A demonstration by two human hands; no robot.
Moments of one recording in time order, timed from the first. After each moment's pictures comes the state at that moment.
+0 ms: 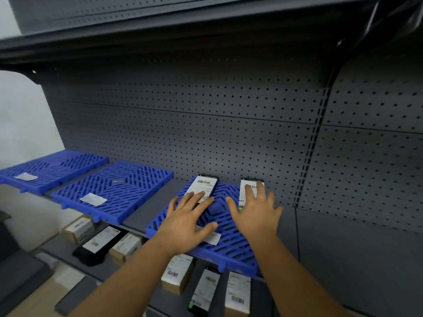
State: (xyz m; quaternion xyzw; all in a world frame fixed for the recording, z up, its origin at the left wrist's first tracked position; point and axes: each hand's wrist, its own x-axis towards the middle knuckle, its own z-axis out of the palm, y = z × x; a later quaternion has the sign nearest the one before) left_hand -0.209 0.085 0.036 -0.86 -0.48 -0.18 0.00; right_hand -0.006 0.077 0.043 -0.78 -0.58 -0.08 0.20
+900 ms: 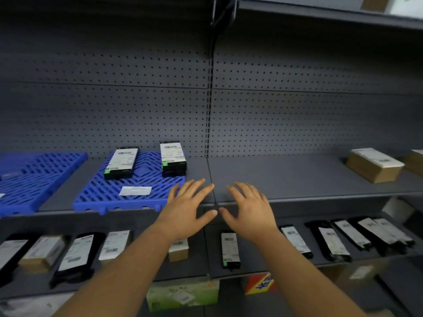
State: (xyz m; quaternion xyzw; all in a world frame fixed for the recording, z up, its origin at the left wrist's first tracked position) left_hand -0.117 -0.051 0.016 -0.95 -0.26 -0.16 -0.05; right_hand 0.053 -0.175 0.013 -0.80 -0.56 -0.12 0.16
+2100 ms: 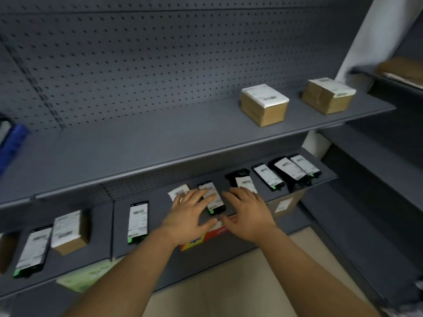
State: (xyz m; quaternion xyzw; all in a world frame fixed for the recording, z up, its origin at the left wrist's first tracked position) left_hand 0.212 -0.258 -0.105 -0.98 -0.13 0.00 -0.13; right_hand 0.352 -0.418 -0.104 -0.85 -0.51 0.02 0.13
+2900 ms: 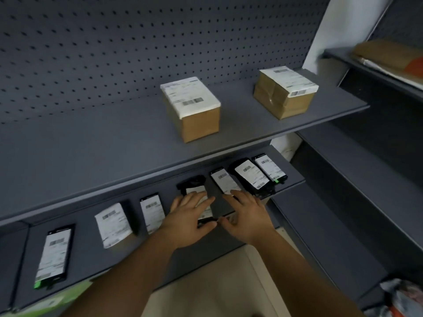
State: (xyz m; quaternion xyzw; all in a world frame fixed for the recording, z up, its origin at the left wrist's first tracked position) left_hand 0.467 -0.317 -0.180 -0.98 -0.10 0.01 -0.17; right_hand 0.597 -0.490 -0.175 -0.88 -0.45 0.03 0.16
